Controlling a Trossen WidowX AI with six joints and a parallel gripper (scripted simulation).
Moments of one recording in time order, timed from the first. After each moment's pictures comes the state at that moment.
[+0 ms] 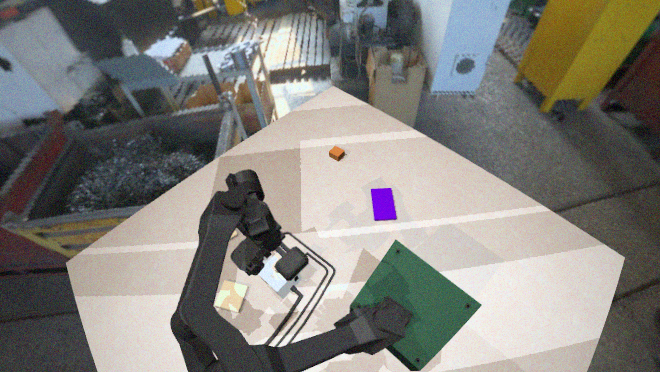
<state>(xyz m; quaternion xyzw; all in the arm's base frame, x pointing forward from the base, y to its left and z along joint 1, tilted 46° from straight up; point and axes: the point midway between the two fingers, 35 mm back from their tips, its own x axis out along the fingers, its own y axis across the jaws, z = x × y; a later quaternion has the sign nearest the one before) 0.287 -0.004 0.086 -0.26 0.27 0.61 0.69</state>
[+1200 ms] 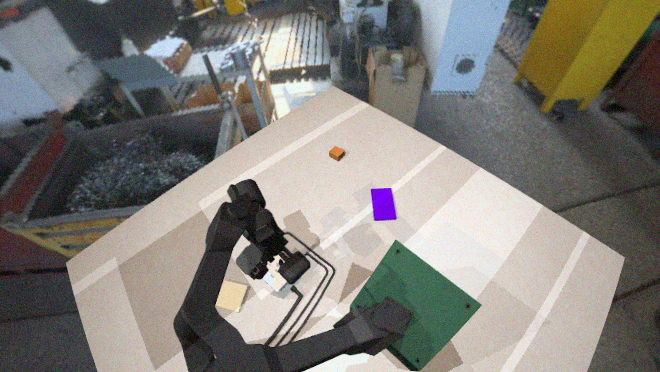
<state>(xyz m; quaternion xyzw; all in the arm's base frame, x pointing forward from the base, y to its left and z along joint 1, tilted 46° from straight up) 0.290 0.016 0.066 -0.26 0.27 0.61 0.69</state>
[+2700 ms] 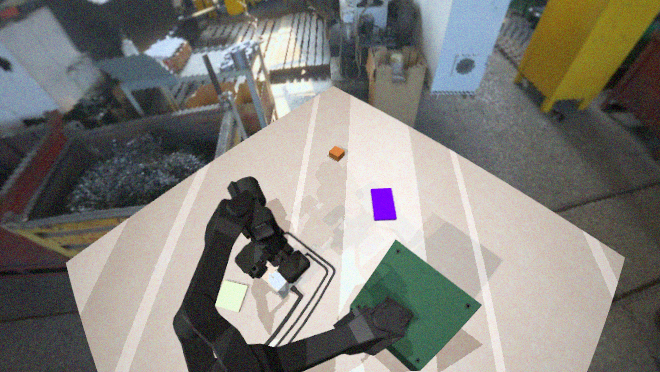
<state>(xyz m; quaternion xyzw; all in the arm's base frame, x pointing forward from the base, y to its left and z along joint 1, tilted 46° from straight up) 0.289 0.011 0.071 -0.26 0.27 0.61 0.70</state>
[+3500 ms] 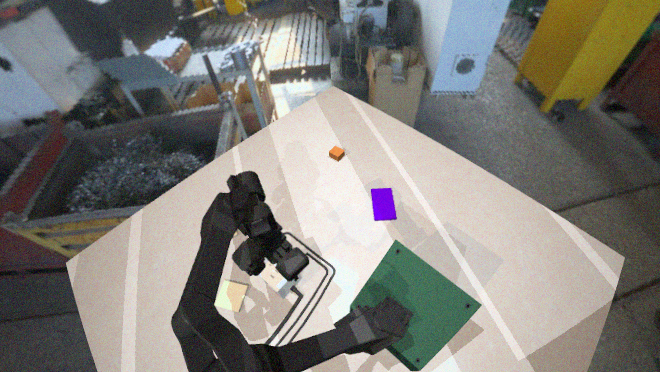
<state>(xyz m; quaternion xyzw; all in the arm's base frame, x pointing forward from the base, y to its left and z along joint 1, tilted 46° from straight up) 0.288 -0.001 0.082 -0.26 0.27 0.61 0.70</state>
